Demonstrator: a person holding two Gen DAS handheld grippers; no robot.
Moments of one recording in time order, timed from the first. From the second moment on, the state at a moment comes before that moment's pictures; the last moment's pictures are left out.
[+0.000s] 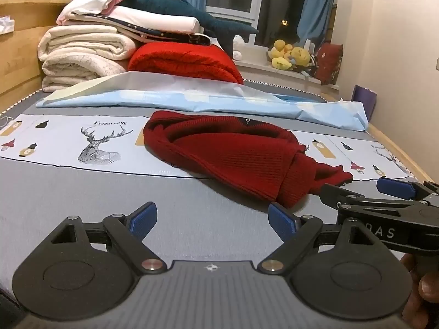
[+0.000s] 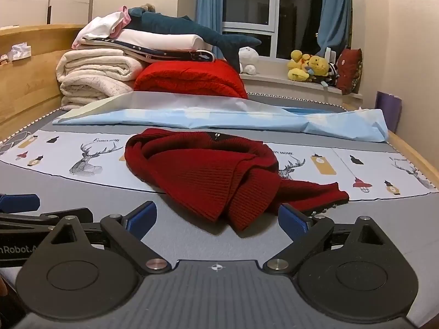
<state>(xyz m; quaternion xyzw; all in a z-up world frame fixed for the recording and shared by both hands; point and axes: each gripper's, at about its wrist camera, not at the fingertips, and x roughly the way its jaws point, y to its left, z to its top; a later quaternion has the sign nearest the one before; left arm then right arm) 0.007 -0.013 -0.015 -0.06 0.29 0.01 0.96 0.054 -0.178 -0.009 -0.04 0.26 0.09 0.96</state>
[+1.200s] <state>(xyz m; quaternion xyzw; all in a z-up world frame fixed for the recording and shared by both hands) 0.007 -0.015 -0.016 -0.06 0.29 0.01 0.95 0.055 -0.179 -0.011 -0.03 0.26 0.09 0.96</state>
